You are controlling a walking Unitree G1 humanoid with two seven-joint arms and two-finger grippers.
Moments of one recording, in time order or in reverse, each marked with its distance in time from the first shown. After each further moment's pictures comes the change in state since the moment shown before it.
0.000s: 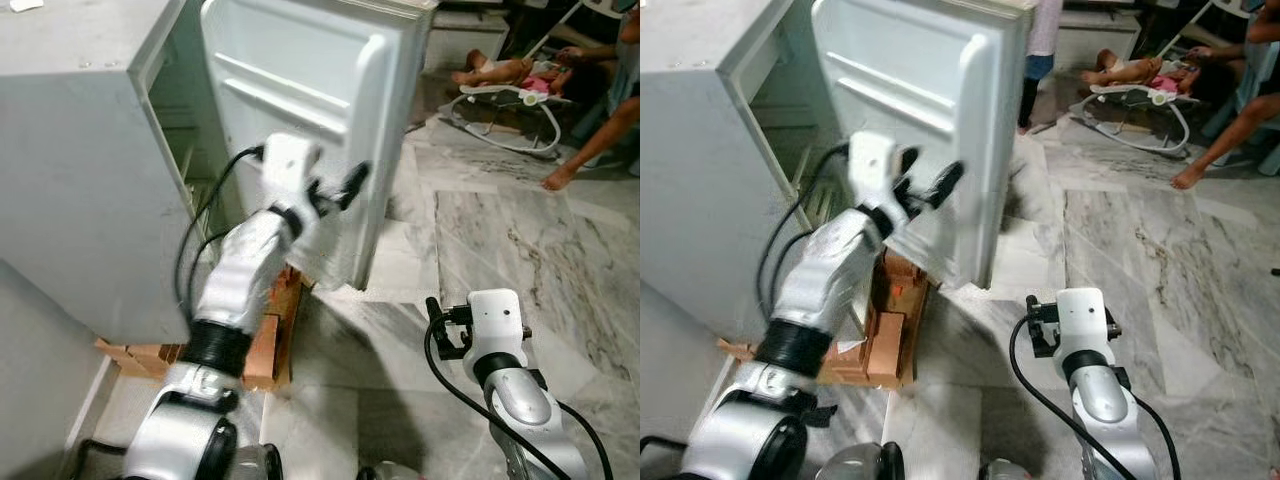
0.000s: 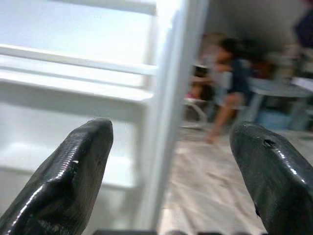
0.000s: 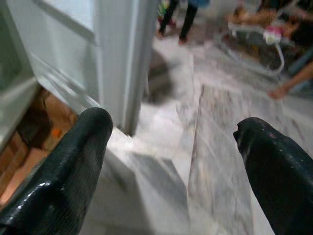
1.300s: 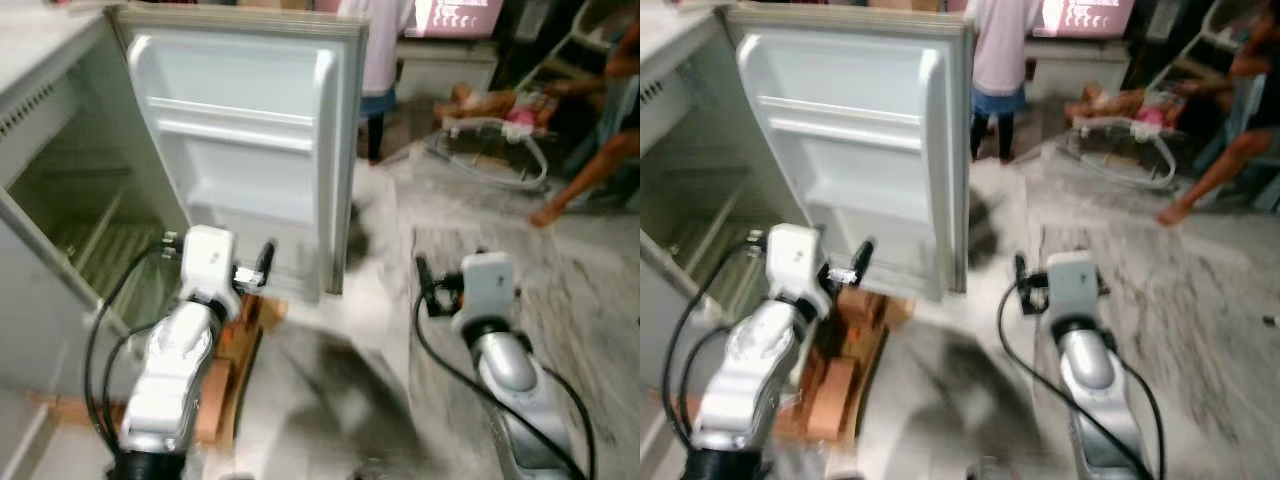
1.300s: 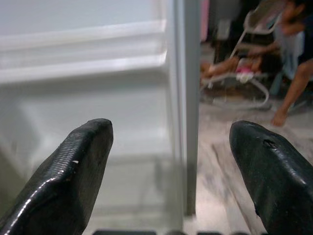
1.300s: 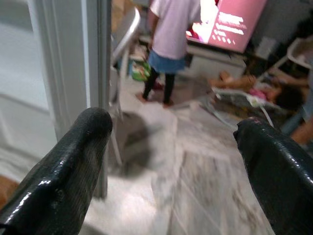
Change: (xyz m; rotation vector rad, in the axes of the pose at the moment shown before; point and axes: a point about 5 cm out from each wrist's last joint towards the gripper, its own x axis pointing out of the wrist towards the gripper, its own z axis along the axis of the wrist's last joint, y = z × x) left arm -0.082 0.010 -0.027 0.174 0.147 0.168; right arm 0.020 0.010 0.028 0.020 -0.191 0.029
